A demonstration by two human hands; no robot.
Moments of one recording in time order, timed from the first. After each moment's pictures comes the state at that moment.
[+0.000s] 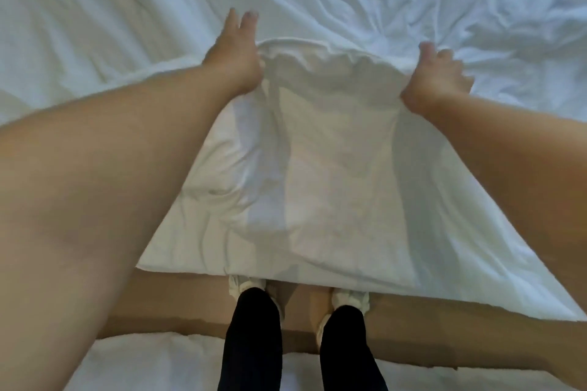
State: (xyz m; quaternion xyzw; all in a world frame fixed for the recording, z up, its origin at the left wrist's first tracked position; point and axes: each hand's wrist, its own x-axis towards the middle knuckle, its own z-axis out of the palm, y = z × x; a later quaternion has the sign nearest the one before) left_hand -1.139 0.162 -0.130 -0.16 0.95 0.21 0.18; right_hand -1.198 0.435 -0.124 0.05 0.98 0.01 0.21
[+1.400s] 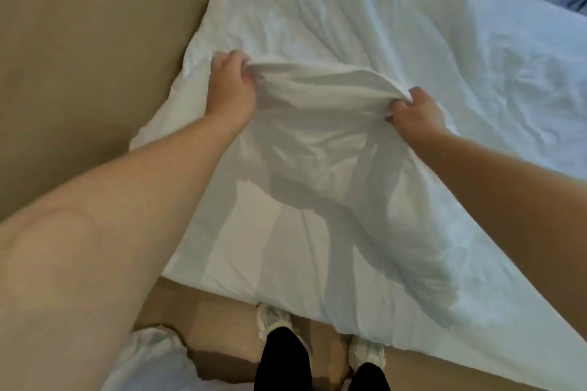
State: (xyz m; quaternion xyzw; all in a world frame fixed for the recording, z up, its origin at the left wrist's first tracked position) left_hand -0.998 -0.387 -0.058 -0.34 0.86 0.39 -0.05; right_hand -1.107 -0.130 -0.059 0.03 0.93 -0.31 0.20
